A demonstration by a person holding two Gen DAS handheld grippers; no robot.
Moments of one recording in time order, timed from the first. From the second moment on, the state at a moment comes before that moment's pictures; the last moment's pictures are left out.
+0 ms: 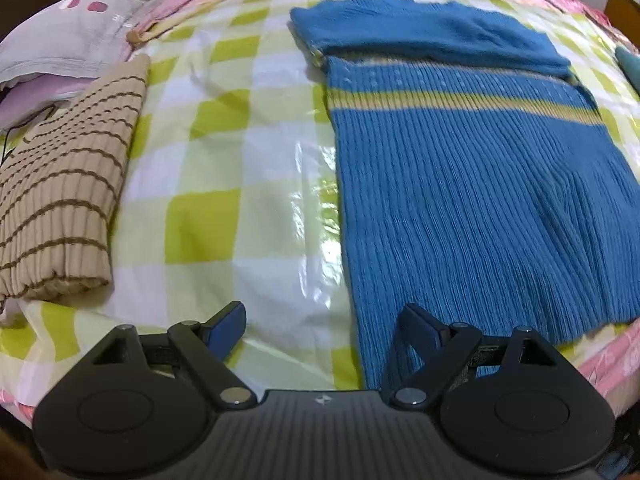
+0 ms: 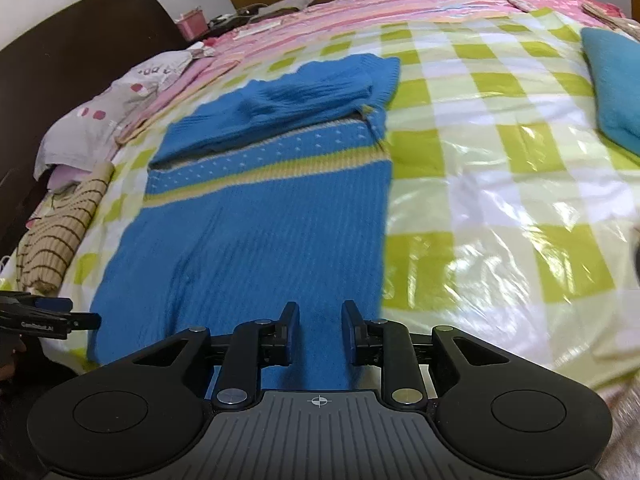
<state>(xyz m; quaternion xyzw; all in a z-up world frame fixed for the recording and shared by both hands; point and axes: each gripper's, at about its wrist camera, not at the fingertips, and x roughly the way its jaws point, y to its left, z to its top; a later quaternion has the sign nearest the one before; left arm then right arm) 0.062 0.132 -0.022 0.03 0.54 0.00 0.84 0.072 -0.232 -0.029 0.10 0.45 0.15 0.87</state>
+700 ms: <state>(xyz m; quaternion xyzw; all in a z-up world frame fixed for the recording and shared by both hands) 0.046 0.119 -0.019 0.08 0.52 -0.02 0.85 0.040 -0.252 -0.039 0.12 0.46 0.14 0.87</state>
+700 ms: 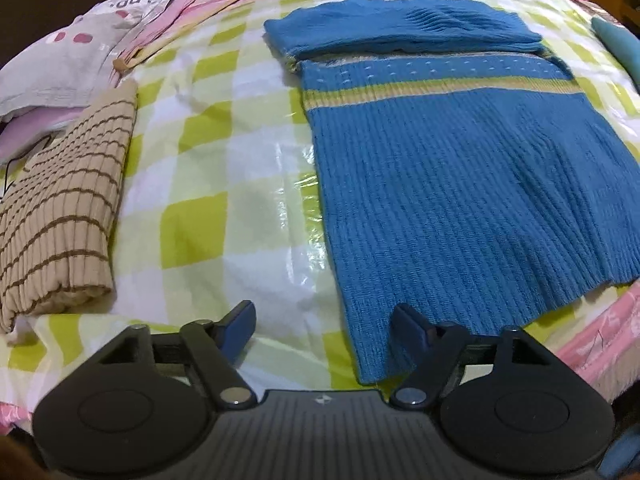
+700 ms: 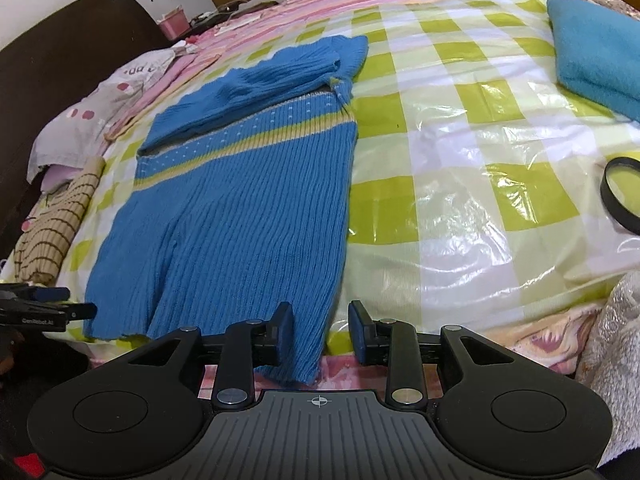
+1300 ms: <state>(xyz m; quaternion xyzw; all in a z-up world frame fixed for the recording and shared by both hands) 0.054 0.130 -0.024 0.02 0.55 -0.09 0.83 0.037 -0.252 -0.044 0.15 0.45 0.15 0.87</state>
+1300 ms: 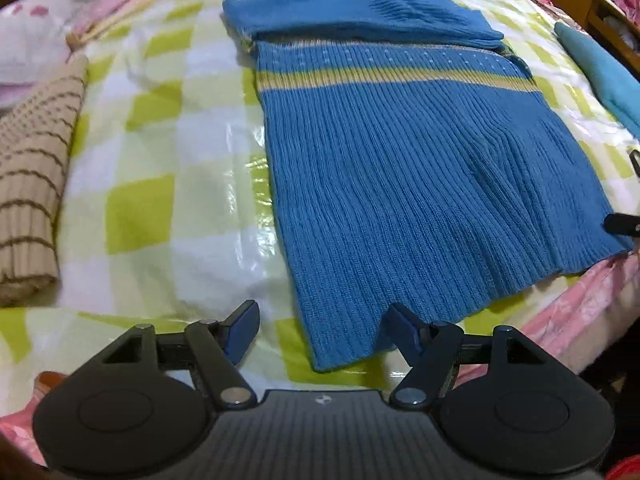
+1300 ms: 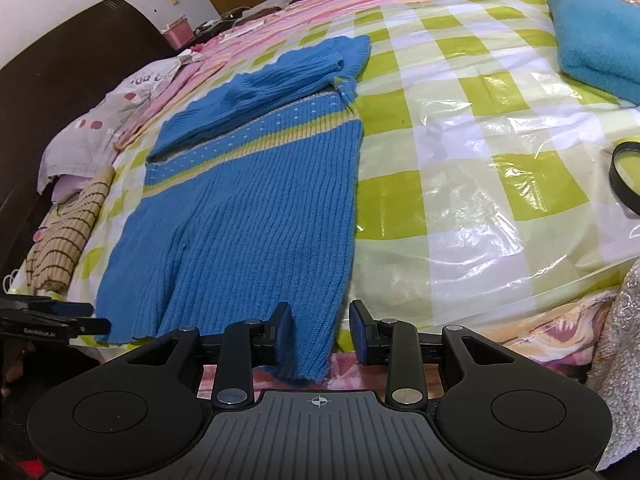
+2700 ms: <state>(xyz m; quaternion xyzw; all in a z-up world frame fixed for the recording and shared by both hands) 0.073 0.138 -0.028 -0.12 0.55 -0.15 0.81 0.060 -0.255 -0.064 0.28 0.47 0.20 0.81</state>
